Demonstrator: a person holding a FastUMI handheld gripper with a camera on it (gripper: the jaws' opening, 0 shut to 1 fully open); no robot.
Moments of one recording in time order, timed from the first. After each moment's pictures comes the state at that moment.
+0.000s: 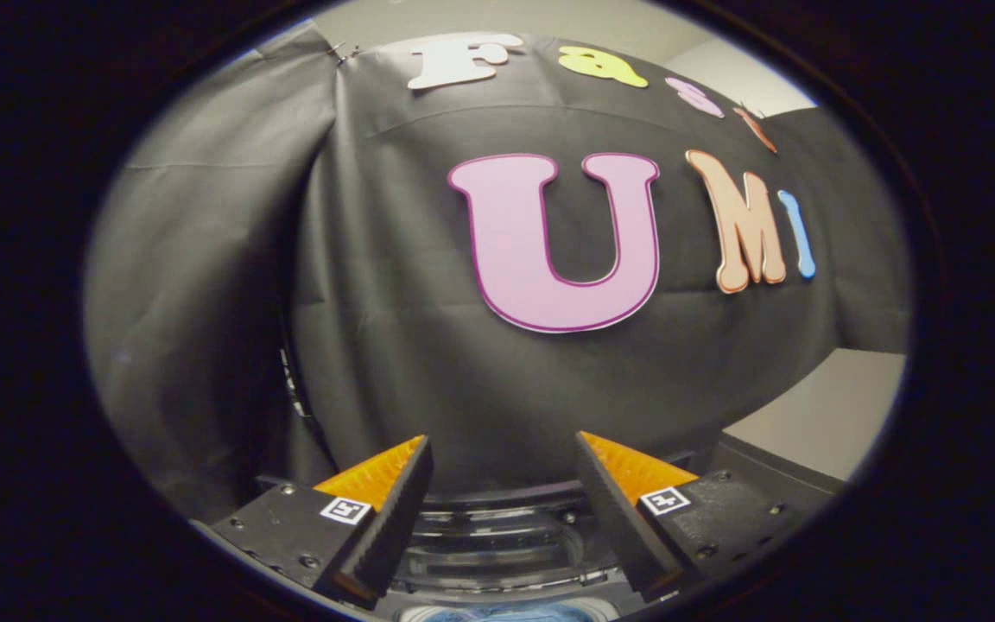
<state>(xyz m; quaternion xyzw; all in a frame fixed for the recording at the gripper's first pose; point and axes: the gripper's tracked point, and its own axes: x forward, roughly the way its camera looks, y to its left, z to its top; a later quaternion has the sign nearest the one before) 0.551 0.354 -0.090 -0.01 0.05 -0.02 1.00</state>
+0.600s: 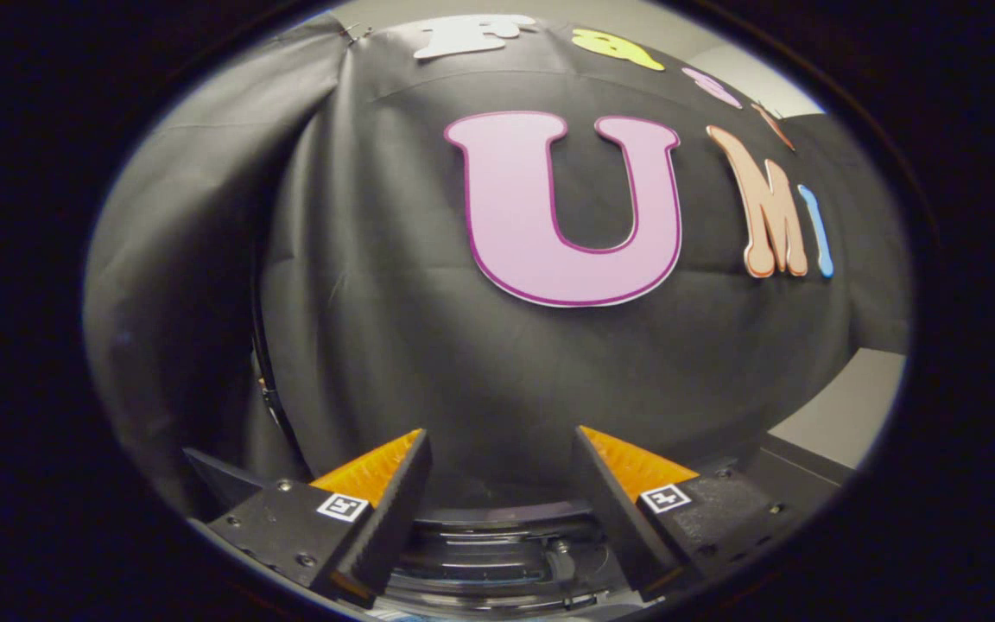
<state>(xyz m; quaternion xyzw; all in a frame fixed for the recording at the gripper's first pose) 0.596 0.340 -0.130 -0.02 0.06 0.00 1.00</state>
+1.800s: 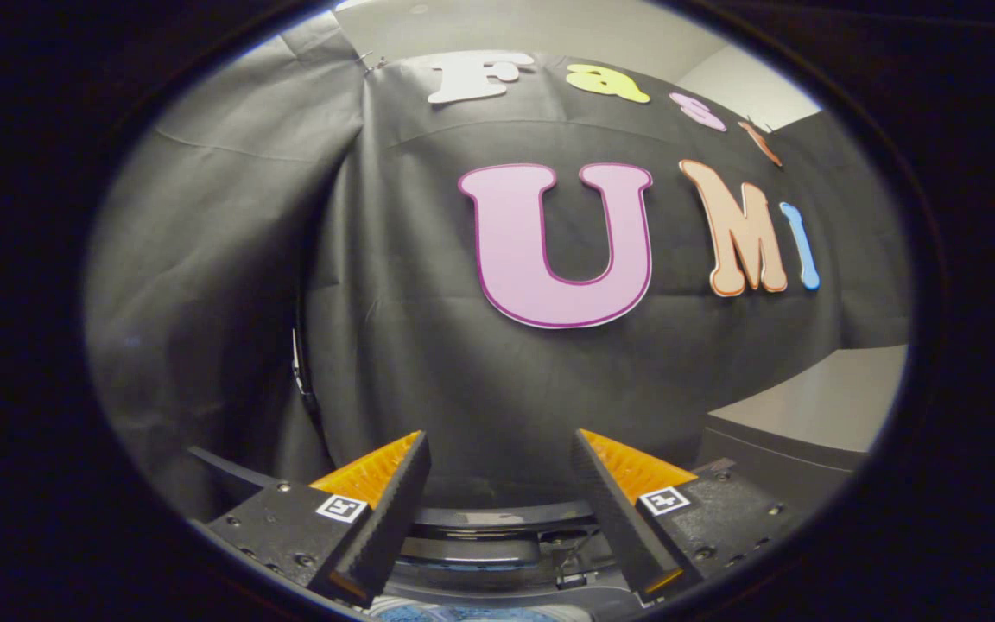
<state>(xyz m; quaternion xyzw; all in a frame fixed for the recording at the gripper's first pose) 0.540 0.331 -0.110 -0.02 0.00 0.01 1.00</state>
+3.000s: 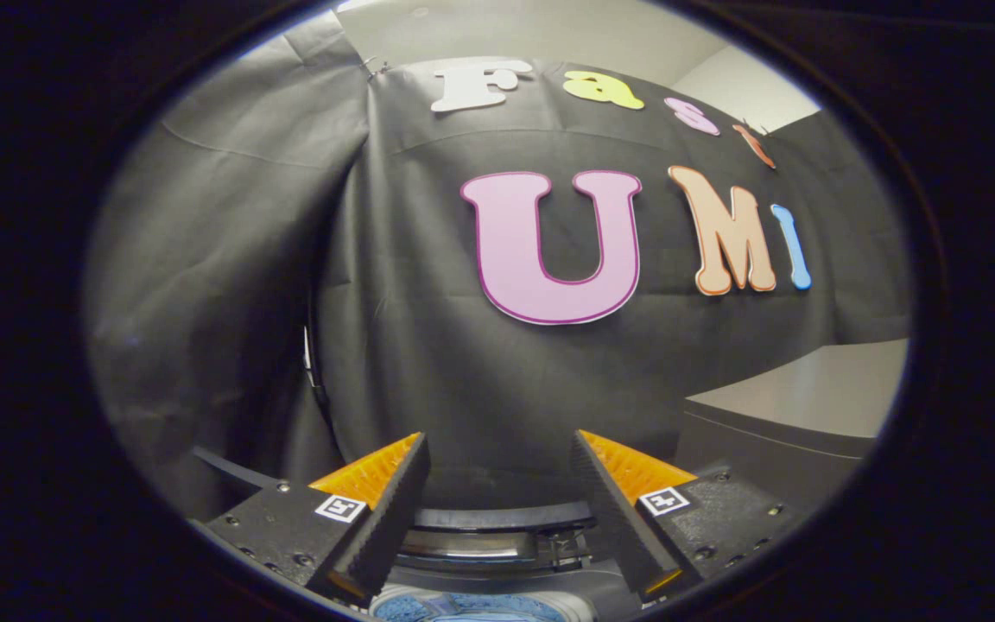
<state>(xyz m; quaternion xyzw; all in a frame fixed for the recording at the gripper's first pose) 0.543 0.323 -0.104 -0.02 -0.02 -0.01 1.00</state>
